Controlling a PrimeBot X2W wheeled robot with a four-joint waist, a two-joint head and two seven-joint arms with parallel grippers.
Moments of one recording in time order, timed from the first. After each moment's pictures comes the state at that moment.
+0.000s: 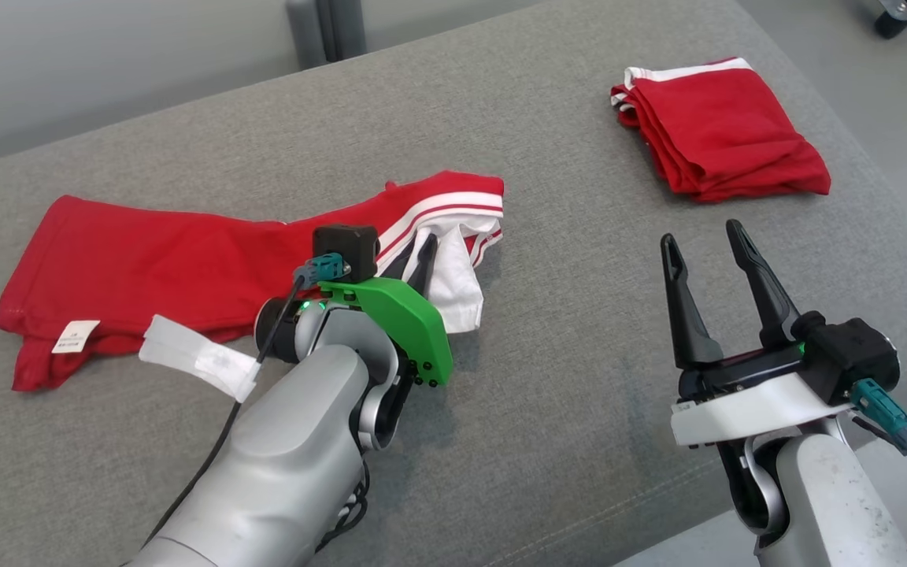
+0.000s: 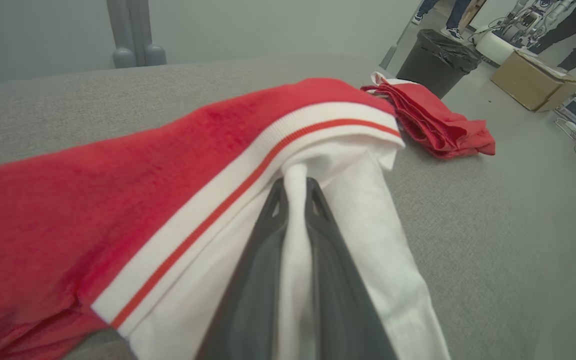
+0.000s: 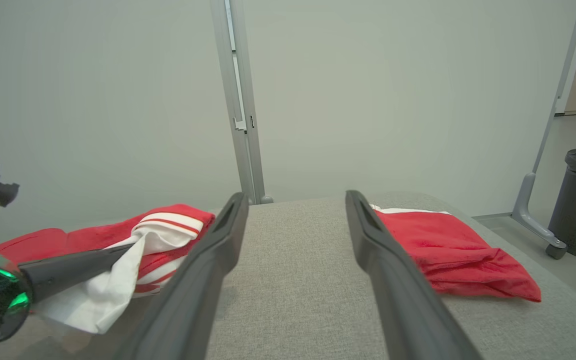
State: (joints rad) left arm -0.76 0.05 -0.88 0.76 -0.92 0.10 -0.13; right arm -0.19 -0.05 0.10 0.04 0.15 0.13 -0.26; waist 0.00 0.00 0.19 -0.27
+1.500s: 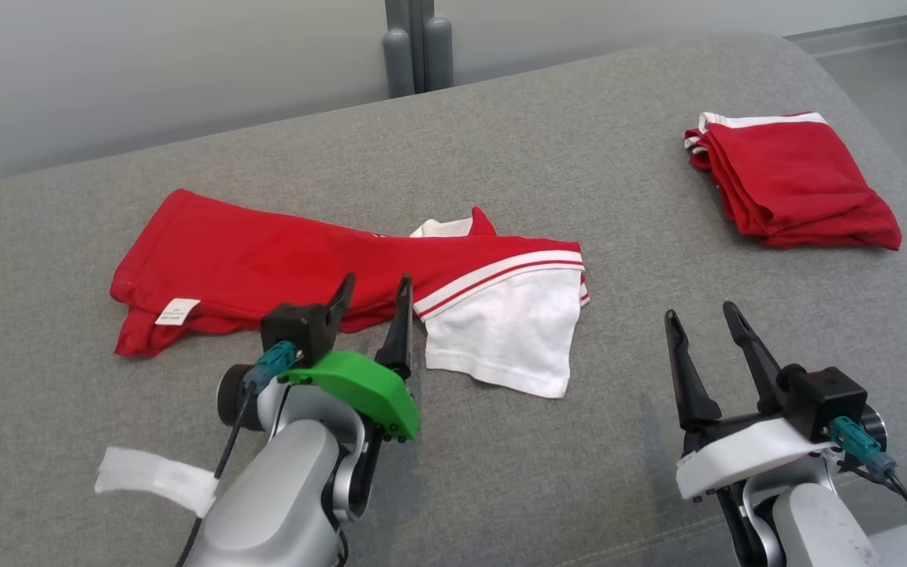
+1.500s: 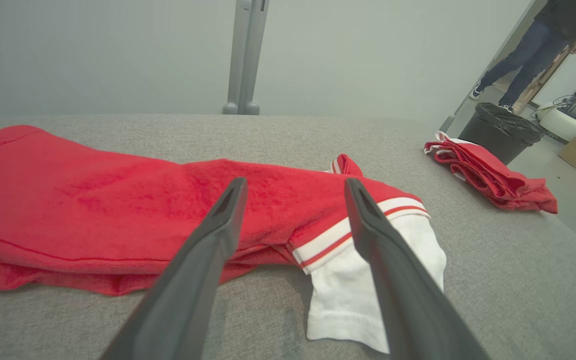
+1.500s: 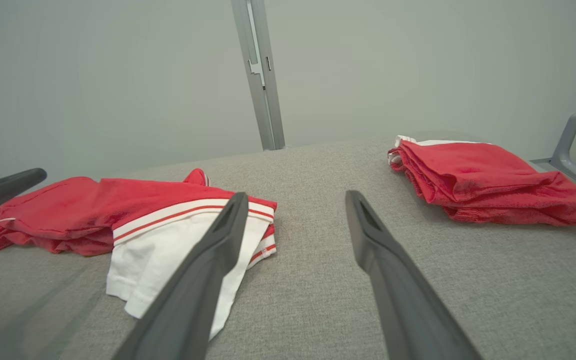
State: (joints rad) left arm -0.54 0.07 -0.68 0.62 -0.72 0.12 -0.26; right arm -0.13 -0.05 0.08 0.20 0.17 0.13 -0.26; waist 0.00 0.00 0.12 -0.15
